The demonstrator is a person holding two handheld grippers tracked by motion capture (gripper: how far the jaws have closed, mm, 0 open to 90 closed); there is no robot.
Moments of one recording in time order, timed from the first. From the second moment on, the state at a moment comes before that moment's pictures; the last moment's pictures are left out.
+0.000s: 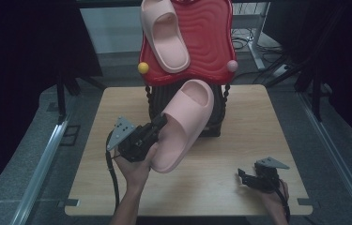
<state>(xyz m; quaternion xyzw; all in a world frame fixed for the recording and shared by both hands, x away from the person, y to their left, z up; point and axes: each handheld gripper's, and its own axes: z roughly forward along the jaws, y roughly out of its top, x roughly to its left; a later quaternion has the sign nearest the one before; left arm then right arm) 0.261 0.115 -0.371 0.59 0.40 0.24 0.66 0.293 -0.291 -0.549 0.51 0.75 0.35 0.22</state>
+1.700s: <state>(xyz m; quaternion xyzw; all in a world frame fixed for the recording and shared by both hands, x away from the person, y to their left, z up) 0.341 0.059 -0.255 0.57 0.38 0.29 0.67 0.294 -0.291 -0.549 0.52 0.75 0.36 0.22</state>
